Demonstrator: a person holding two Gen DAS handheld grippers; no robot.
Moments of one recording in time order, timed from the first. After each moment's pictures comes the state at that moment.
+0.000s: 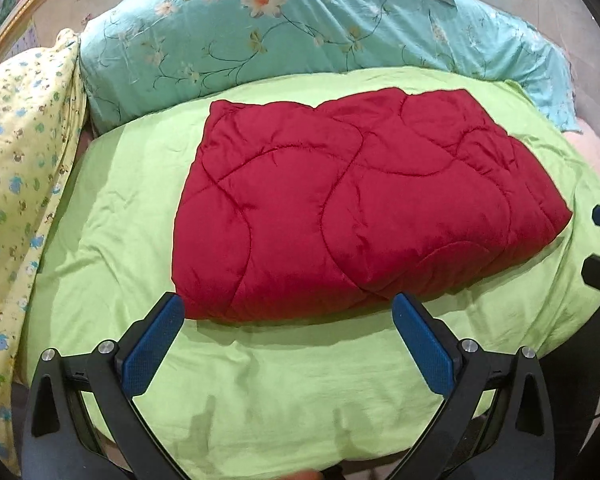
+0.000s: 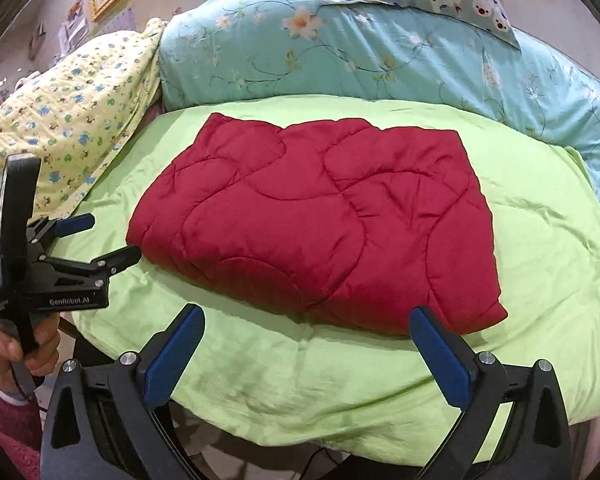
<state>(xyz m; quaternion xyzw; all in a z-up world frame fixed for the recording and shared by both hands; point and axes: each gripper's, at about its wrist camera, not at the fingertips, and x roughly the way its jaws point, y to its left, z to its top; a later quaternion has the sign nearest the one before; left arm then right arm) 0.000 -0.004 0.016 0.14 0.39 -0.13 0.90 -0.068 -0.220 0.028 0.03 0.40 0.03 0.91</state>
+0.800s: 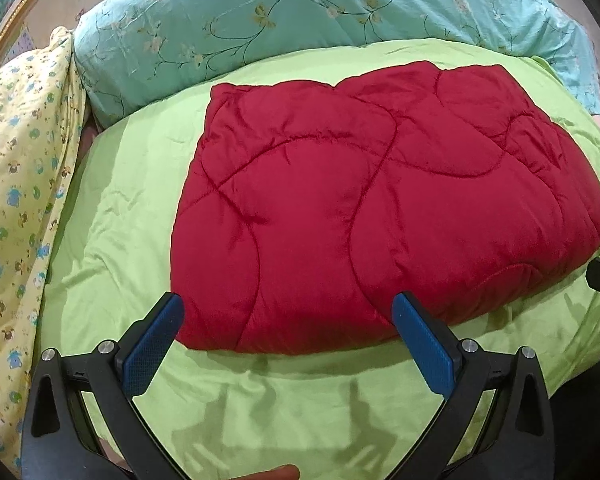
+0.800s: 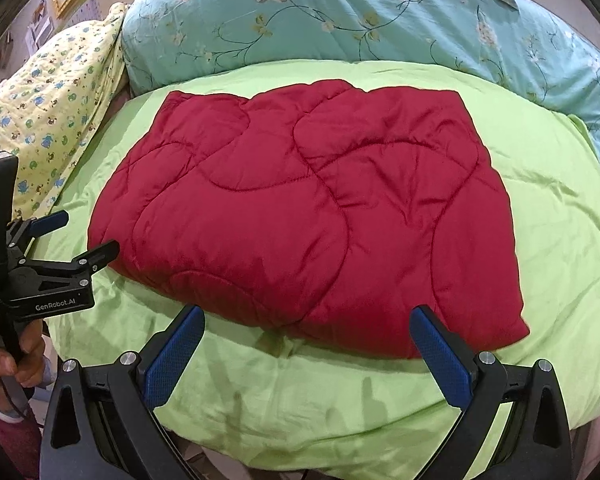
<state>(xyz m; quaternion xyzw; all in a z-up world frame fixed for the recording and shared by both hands) 0.045 -0.021 0.001 0.17 0.42 -0.09 0.89 -0.014 -0.233 0.004 0.05 0.45 0.02 0.89</state>
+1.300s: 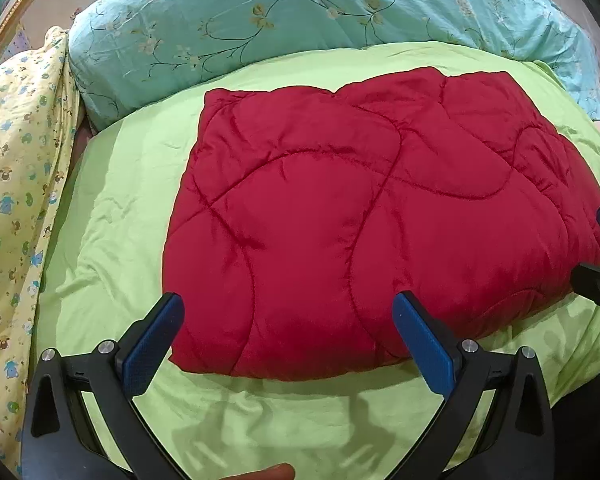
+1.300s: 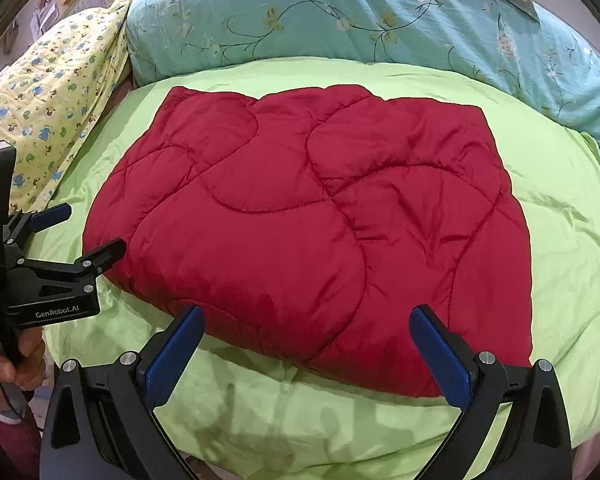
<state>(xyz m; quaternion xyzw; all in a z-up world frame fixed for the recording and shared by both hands) 0.062 -0.028 0.003 0.16 0.42 -0.09 0.89 0.016 -0.225 0.005 0.03 0.47 0.03 0.88</state>
